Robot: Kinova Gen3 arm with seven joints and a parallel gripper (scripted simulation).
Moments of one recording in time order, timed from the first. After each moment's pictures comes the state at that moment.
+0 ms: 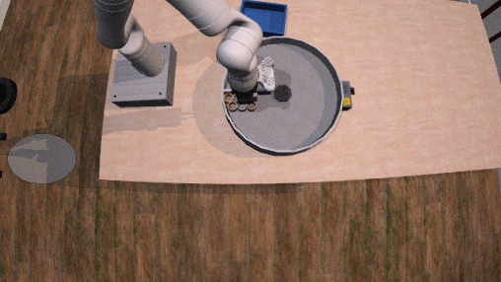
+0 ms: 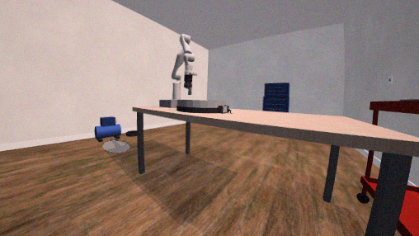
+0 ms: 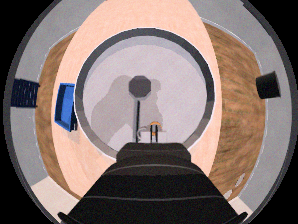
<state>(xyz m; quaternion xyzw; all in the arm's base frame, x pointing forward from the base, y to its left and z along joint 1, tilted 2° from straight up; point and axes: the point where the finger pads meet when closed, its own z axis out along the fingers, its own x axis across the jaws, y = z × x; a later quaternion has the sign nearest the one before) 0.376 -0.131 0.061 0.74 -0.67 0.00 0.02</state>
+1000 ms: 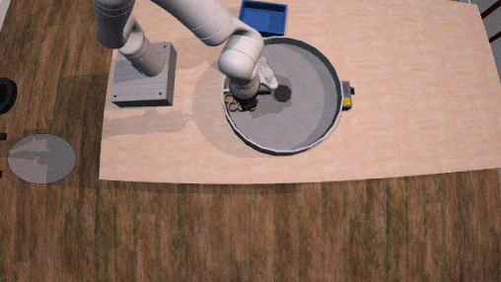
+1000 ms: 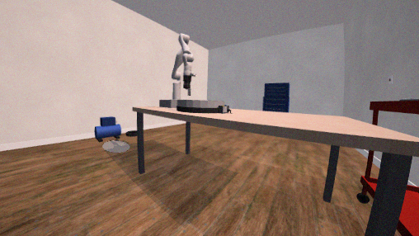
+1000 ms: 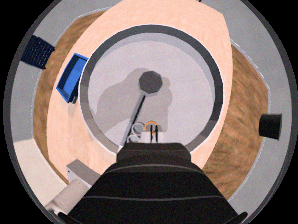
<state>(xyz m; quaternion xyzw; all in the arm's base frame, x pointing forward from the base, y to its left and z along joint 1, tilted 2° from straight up) 0.377 -0.139 0.053 0.85 -0.53 0.00 0.02</state>
